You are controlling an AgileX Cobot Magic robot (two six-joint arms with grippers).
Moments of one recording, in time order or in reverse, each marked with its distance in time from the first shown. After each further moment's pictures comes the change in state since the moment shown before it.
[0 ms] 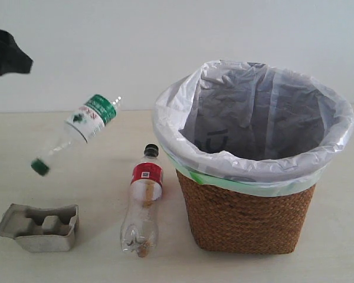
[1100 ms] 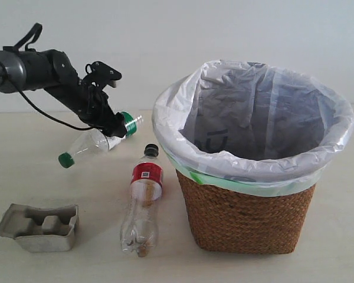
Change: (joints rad) left arm -0.113 0.953 -0.700 -0.035 0.041 0.244; right arm 0.000 0.000 0.000 0.000 0.000 0.000
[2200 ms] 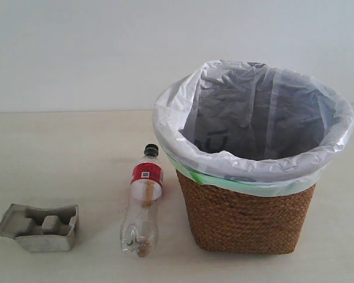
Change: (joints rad) left arm 0.128 -0.644 -0.027 0.705 0.473 -0.666; right arm 0.000 0.000 0.000 0.000 0.000 0.000
